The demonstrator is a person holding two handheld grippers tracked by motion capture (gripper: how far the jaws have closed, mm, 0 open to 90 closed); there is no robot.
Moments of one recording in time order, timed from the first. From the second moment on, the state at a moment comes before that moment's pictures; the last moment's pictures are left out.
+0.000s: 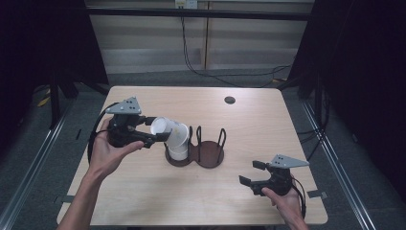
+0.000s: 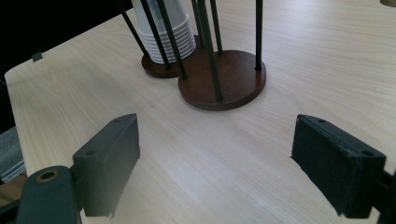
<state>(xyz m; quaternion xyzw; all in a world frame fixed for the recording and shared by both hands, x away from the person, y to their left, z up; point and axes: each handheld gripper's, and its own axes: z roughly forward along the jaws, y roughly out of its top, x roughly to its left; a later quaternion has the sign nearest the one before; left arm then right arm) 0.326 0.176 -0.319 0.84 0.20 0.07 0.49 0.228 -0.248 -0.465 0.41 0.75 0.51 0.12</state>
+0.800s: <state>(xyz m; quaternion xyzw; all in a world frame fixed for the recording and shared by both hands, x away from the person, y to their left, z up) 0.293 0.154 -0.351 0.84 0.17 0.02 0.51 0.233 -0.212 -0.446 0.37 0.77 0.51 0.09</state>
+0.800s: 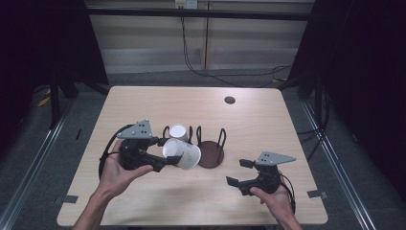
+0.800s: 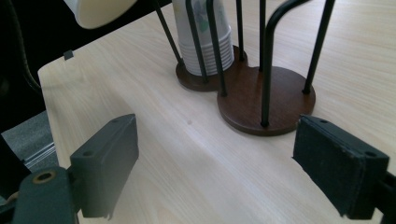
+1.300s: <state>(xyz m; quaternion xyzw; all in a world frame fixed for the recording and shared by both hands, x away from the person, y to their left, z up) 0.286 0.147 -0.377 0.84 0.17 -0.01 0.51 0.247 -0.179 -0.421 0.31 0.77 0.54 0.08</state>
